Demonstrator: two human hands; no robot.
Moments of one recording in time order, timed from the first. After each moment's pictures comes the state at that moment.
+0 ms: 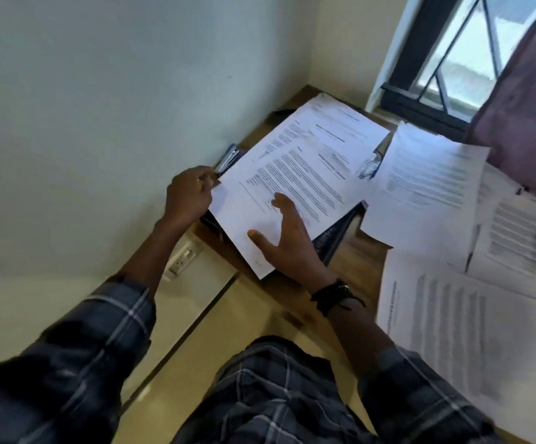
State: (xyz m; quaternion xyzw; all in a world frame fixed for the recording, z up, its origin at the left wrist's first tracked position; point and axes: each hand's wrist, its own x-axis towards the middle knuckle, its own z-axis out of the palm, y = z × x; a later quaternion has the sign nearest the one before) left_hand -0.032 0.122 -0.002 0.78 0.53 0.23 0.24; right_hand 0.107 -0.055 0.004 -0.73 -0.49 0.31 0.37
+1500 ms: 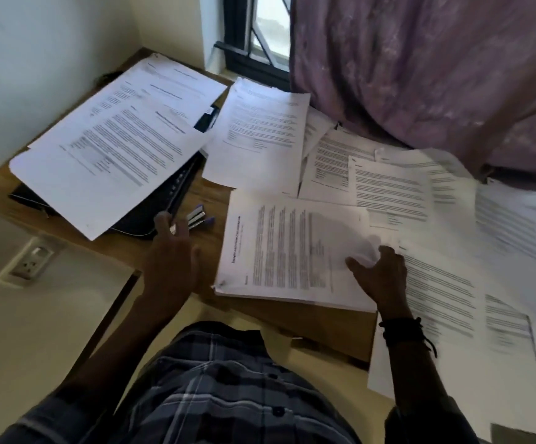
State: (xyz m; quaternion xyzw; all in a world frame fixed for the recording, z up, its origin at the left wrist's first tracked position) left_hand 0.077 -0.166 -0.033 0.89 0.40 0.13 0.17; right_hand 0.304 -0.413 -0.026 -0.96 -0.08 0.15 0.24
